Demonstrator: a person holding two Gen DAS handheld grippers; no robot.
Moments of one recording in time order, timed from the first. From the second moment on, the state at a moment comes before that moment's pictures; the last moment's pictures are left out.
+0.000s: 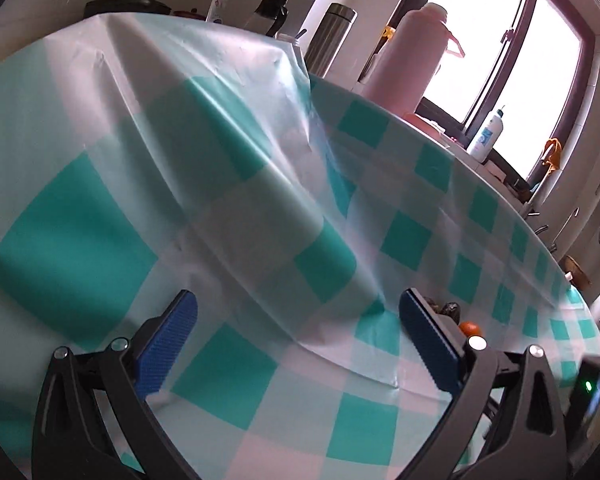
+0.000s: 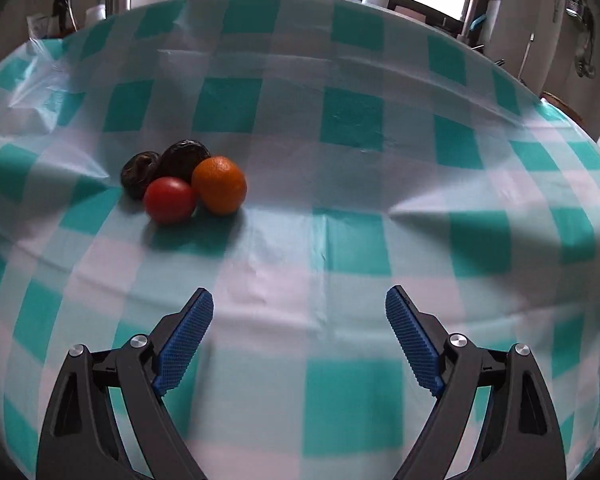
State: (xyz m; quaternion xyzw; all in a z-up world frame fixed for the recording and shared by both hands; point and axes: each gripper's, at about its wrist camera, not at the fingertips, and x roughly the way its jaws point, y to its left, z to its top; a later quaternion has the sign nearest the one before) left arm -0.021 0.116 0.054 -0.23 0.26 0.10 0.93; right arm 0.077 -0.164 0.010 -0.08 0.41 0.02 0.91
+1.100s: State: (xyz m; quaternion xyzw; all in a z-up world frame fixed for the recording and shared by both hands) left arm 0.097 0.021 0.025 -0.11 0.38 -0.03 0.92; right arm 0.039 -0.198 -0.003 0.15 0.41 0.18 0.88
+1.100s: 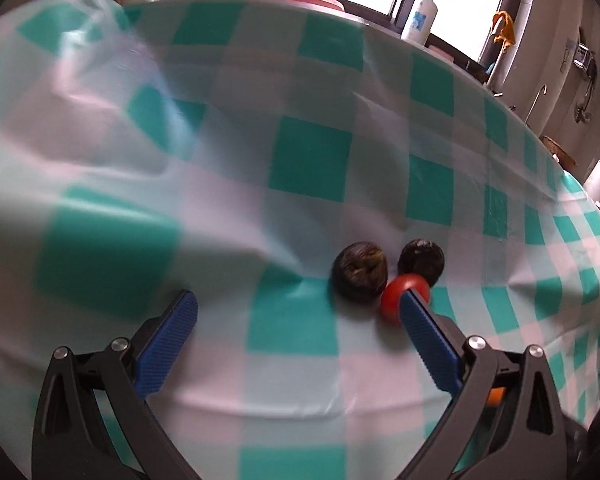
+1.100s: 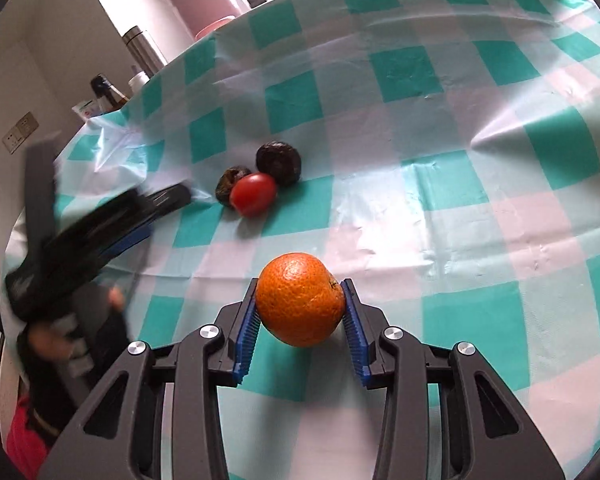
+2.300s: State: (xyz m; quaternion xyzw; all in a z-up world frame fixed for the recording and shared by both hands) left arm 0.027 0.027 0.008 -0.04 0.42 -0.03 0.90; right arm 0.035 -0.204 -0.005 0.17 0.41 0.18 0.88
